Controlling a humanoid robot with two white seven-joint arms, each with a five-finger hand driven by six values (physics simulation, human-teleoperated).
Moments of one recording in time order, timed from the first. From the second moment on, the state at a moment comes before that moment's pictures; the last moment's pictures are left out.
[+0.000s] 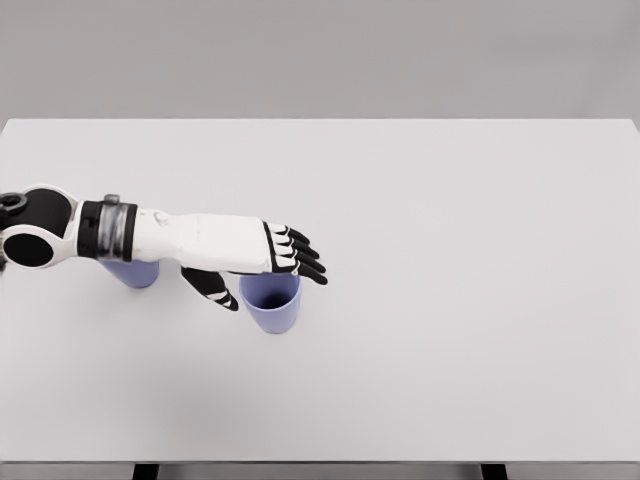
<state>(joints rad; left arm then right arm) -1.29 0.88 -1.68 -1.66 -0.03 -0.61 -0.13 -0.01 0.00 0.04 0.14 0.12 -0.13 0.61</state>
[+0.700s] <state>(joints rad) -1.22 0.86 -1.61 -1.62 -0.07 -0.61 -0.13 -0.01 0.00 0.04 0.14 0.12 -0.13 0.61</state>
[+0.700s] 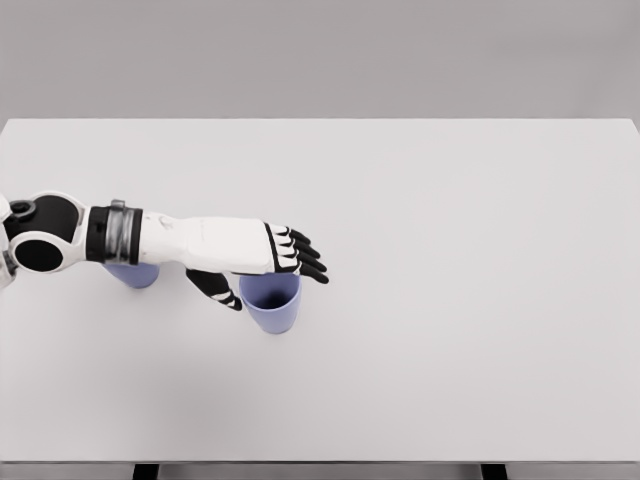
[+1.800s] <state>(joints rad) -1.17 0.86 -1.57 -1.63 -0.08 -0.61 -0.14 -0.01 0.00 0.04 0.14 0.12 -0.13 0.61</state>
